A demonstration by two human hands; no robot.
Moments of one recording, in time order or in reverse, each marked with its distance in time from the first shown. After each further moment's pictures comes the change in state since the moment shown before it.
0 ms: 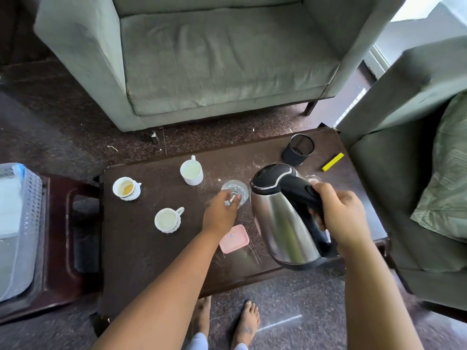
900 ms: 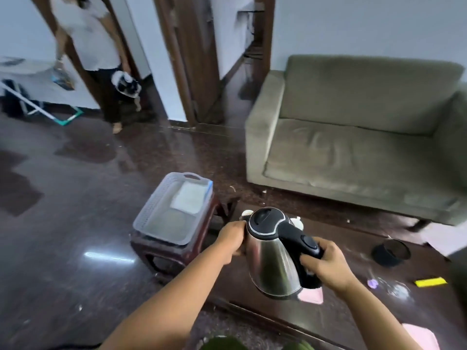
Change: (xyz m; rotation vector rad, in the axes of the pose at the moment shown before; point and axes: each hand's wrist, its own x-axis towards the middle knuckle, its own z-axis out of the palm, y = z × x) left_hand -0.223 0.035 -0.250 -0.651 0.315 -0.410; right_hand -0.164 -0.142 0.038 -0.009 -0.728 -0.540
